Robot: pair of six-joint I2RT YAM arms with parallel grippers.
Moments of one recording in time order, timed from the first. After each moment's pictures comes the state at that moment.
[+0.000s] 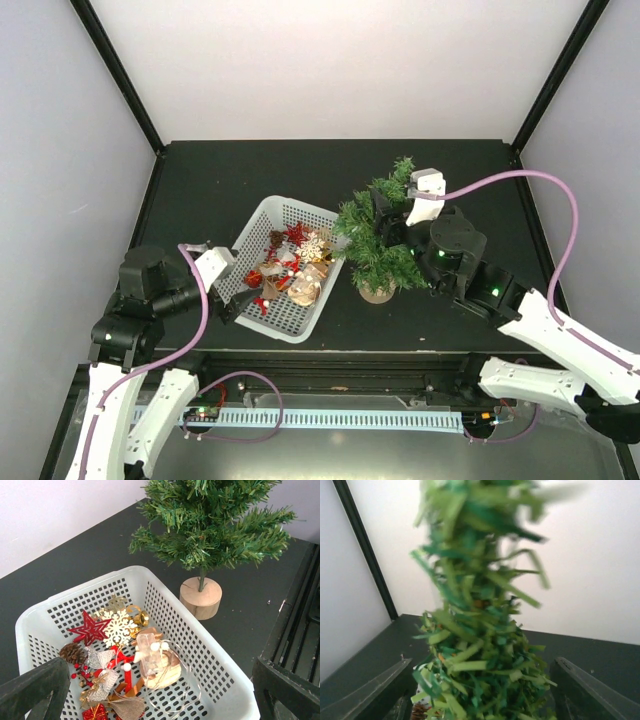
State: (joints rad) left arm -0.15 0.52 0.90 -0.89 0.70 0.36; right arm 0.99 0.95 1.10 -0.22 0.63 0.18
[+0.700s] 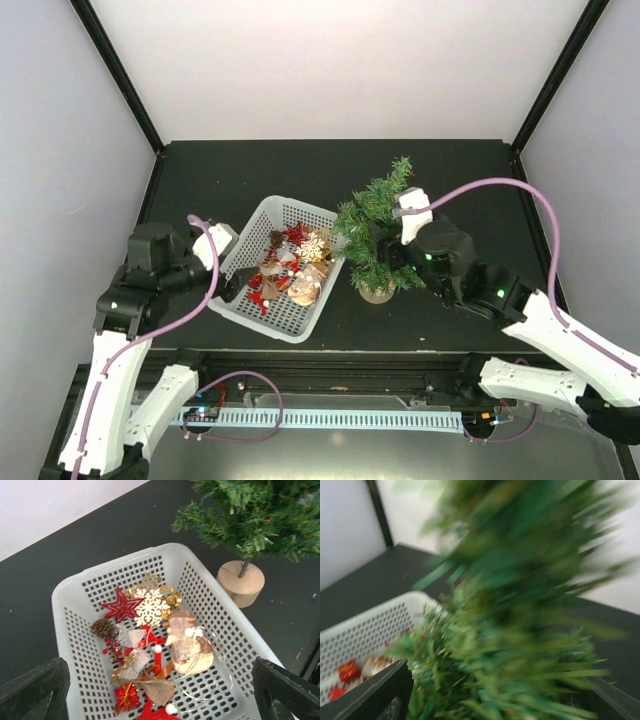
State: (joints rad) left arm -0.14 0.66 0.96 -0.89 0.57 0.37; right arm 0.99 0.91 1.10 -0.50 0.56 0.14
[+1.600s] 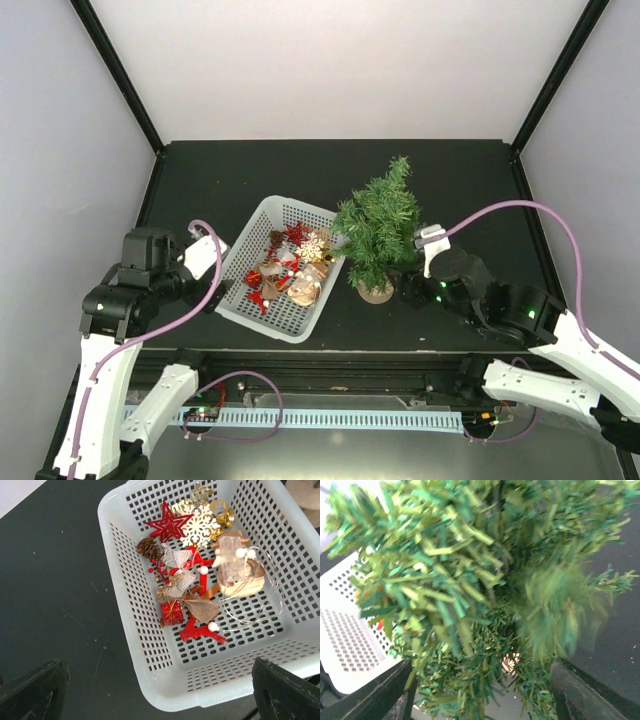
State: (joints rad) left arm -0.14 0.72 1.12 -1.21 0.24 0.50; right arm 1.02 0.78 1.05 -0.91 0.37 0.47
